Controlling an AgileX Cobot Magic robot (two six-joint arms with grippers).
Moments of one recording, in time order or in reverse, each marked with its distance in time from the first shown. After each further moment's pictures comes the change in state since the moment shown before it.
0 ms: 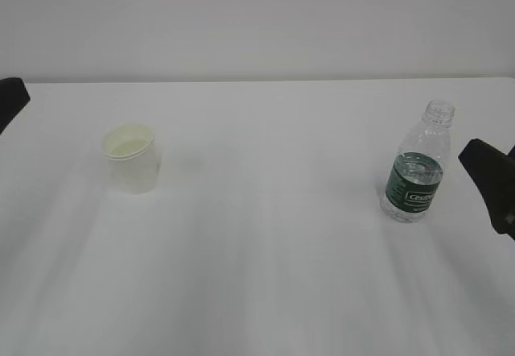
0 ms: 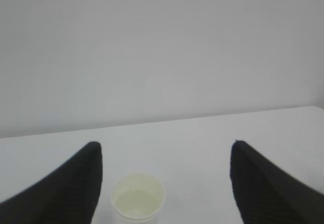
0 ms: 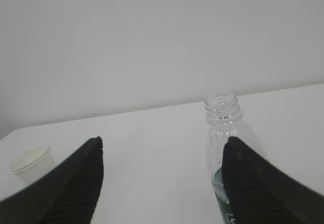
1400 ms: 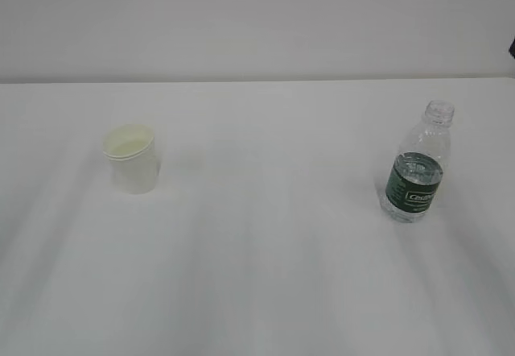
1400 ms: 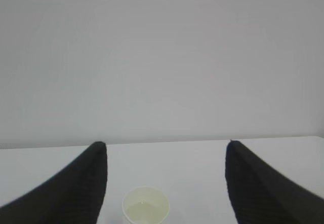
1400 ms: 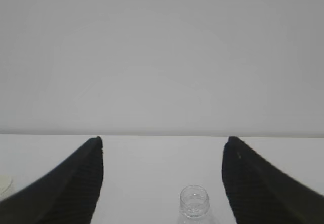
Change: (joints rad) left arm 0.000 -0.293 0.004 -0.017 0.236 -0.066; right arm 0.000 -0.419 -0.367 -0.090 0.816 0.025
